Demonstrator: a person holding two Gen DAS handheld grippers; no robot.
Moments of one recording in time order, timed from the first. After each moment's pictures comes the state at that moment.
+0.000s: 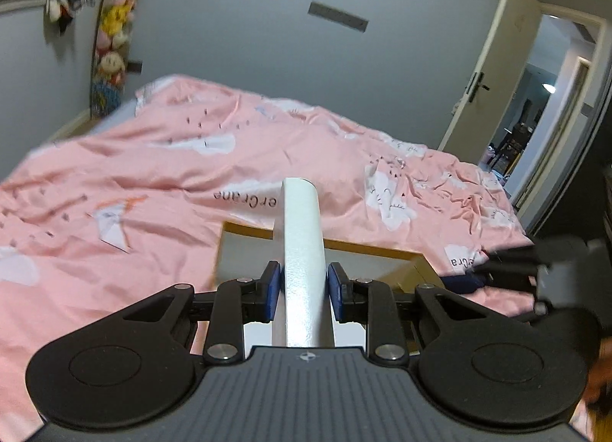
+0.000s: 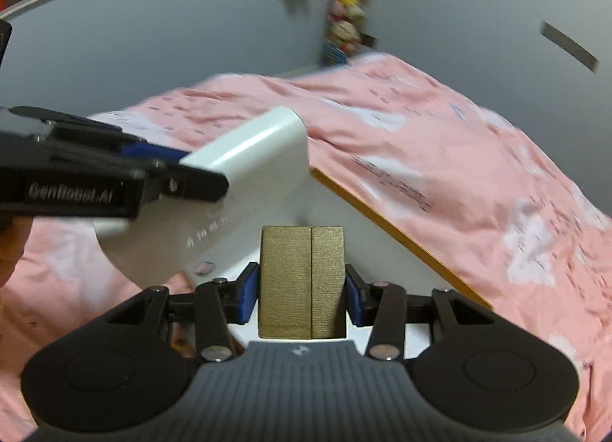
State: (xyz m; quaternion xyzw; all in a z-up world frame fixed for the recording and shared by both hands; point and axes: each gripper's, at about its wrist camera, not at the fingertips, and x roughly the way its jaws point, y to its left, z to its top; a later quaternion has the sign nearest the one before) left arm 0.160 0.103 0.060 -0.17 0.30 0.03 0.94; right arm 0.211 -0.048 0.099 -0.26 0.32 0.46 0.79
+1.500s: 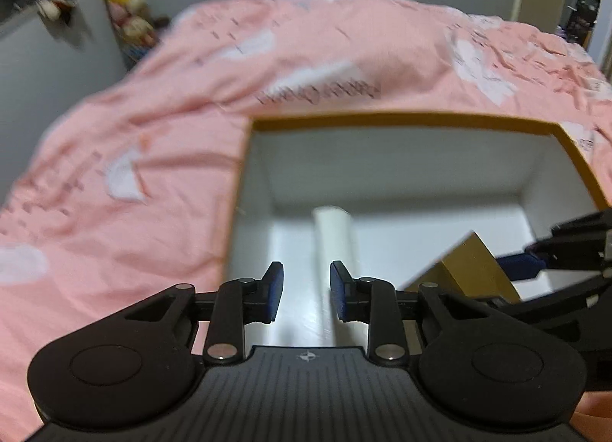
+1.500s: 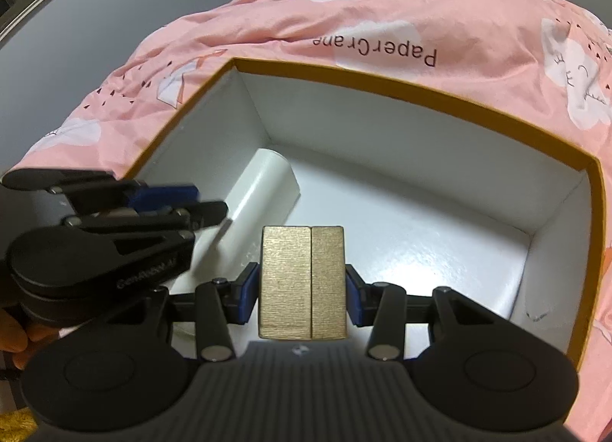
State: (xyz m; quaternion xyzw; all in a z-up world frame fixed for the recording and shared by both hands) left arm 0.221 0.084 -0.032 -0.01 0.44 0.13 0.89; right arm 0.285 -0.015 -0.013 -0.14 0.48 0.44 0.75
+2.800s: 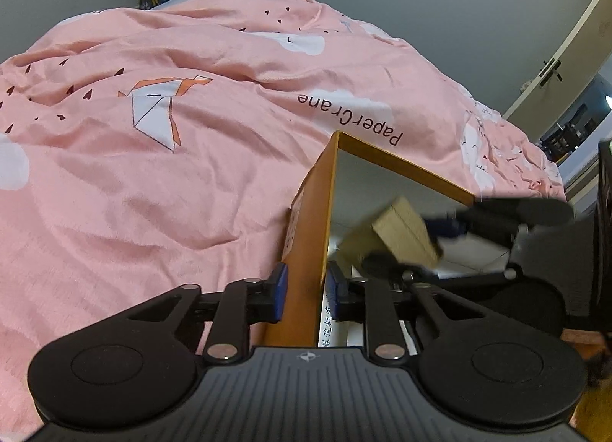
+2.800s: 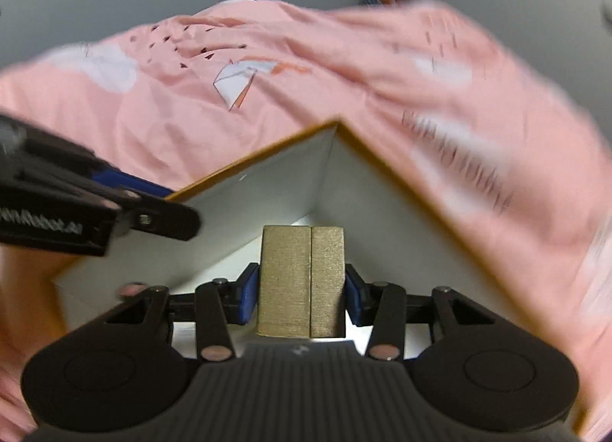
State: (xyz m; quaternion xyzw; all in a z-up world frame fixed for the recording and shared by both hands) left arm 0.194 0.182 -0.044 -0.25 0.40 0.08 0.88; right arm 0.272 0.082 -0.011 -0.37 0.28 0.52 0.71
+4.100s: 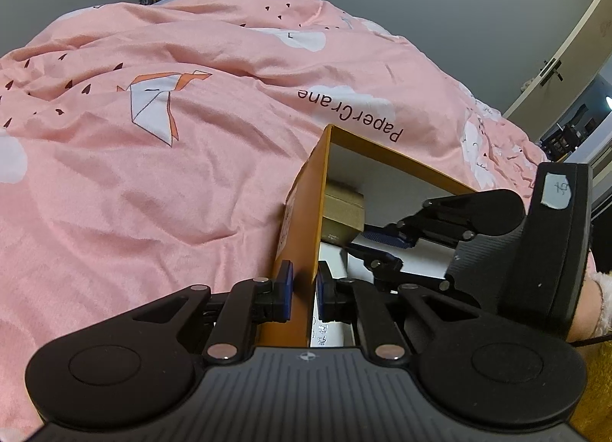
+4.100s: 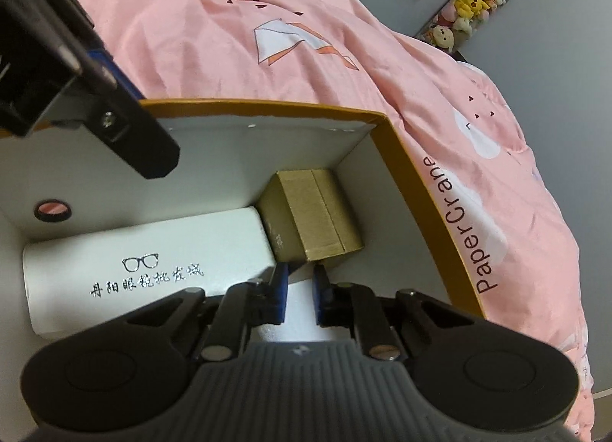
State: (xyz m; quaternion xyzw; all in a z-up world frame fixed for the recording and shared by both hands) left arm 0.194 0.180 -0.046 -0.25 0.40 0.08 0.88; right arm 0.265 0.098 -0.056 -0.49 0.20 0.52 0.67
